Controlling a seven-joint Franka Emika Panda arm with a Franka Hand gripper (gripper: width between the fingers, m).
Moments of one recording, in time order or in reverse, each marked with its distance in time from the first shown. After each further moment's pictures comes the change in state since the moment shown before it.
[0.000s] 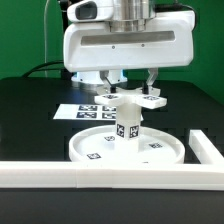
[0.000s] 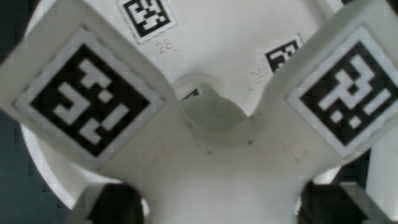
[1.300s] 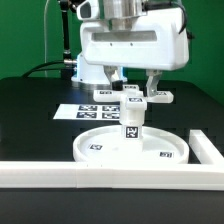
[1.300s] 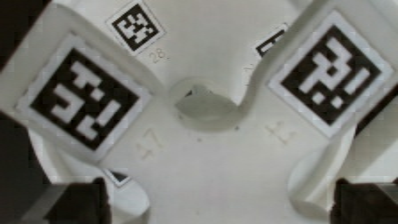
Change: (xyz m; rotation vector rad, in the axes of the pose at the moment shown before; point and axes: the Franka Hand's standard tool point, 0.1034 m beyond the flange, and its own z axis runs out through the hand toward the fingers) arm 0.001 -0.005 -0.008 0.047 0.004 0.674
